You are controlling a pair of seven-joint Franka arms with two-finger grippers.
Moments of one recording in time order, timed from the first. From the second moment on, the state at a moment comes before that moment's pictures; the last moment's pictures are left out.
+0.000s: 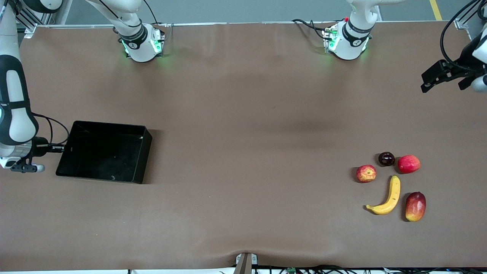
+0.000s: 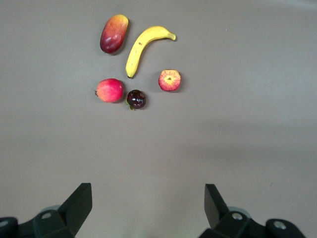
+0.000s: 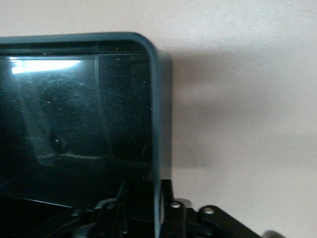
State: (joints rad) left arm 0.04 -0.08 -0.10 -1.56 0.04 1.52 -0.11; right arm -0.33 0.58 -0.07 -1.70 0.19 1.99 -0.44
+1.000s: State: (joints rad) left arm 0.05 -0.07 -0.09 -1.57 0.04 1.53 -0.14; right arm -0.25 0.56 -0.06 -1.23 0.19 1.83 -0.45
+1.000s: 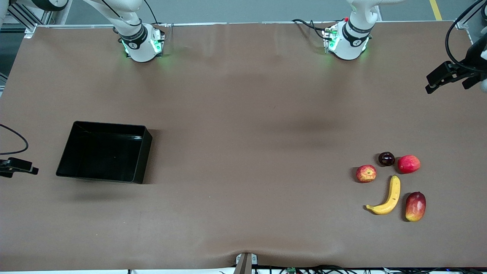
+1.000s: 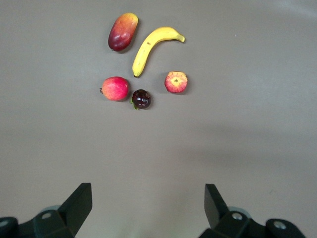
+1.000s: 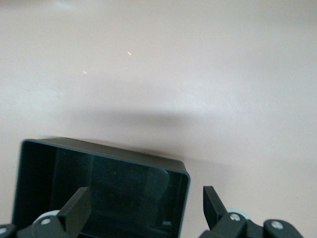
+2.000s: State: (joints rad) left arm 0.04 -0.02 -0.13 -1.57 0.01 1.53 -0.14; right arm -0.02 0.20 -0.06 -1.28 0.03 1.39 0.01
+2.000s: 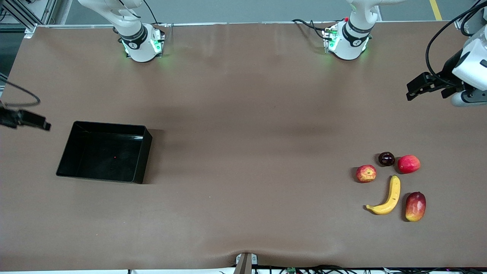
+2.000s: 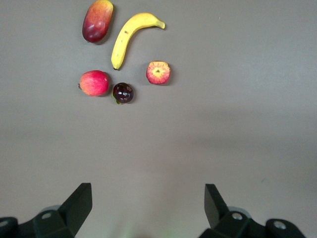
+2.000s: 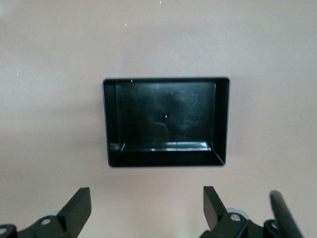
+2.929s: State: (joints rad) left arm 0.04 -0.02 -0.14 -1.55 0.01 1.53 -0.14; right arm -0.04 -0.04 -0.07 -1.57 0.00 1.52 -0.01
